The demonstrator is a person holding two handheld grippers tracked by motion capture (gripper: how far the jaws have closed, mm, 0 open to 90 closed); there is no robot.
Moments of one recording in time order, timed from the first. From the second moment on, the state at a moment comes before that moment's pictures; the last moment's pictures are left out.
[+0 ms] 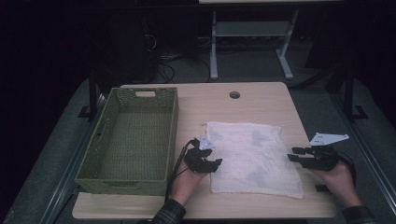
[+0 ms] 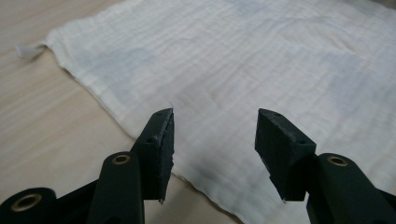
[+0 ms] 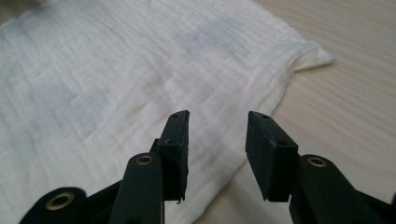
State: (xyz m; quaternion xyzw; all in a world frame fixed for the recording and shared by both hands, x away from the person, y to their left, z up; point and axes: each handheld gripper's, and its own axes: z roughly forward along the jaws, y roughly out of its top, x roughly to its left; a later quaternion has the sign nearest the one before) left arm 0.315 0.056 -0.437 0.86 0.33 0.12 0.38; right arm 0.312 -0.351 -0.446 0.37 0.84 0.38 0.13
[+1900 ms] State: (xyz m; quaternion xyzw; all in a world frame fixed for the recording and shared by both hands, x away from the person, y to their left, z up) left arm 0.450 0.050 -0.446 0.83 0.40 0.16 0.36; right arm 0.447 -0.348 -0.475 0.42 0.82 0.36 0.13
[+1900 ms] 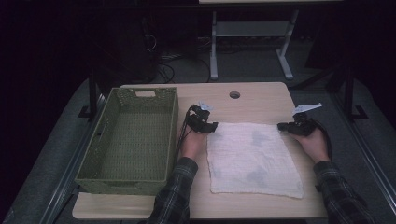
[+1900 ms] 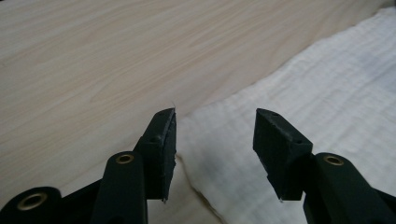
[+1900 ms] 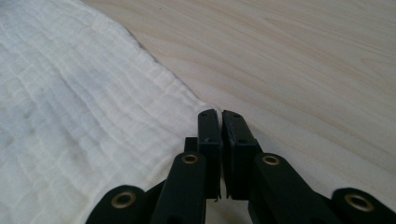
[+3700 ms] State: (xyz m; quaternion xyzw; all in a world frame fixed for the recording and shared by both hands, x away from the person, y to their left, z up) left arm 0.423 0.051 -0.397 0.81 0.40 0.19 0.38; right arm 0.427 -0.370 -0.422 0.41 0.80 0.41 0.16
